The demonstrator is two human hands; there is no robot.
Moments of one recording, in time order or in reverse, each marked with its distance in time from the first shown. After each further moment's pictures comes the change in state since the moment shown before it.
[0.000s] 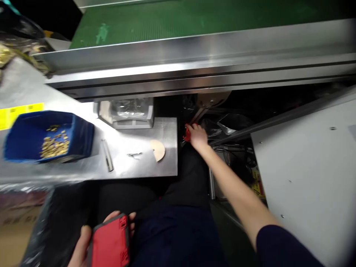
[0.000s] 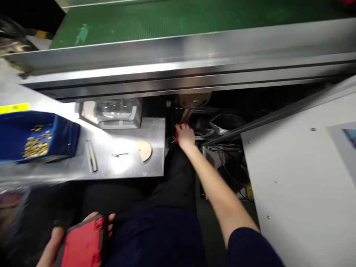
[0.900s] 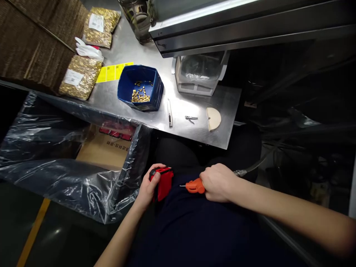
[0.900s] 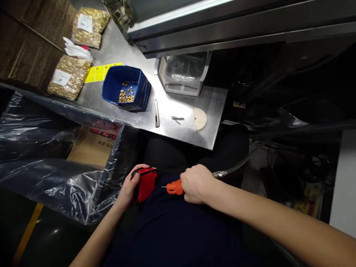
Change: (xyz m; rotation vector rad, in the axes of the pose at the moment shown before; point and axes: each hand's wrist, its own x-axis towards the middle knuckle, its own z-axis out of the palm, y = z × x) left_hand -0.023 -0.031 -0.031 0.569 0.067 0.543; right_hand -0.194 -0.175 0.022 -0.213 -0.687 -0.704
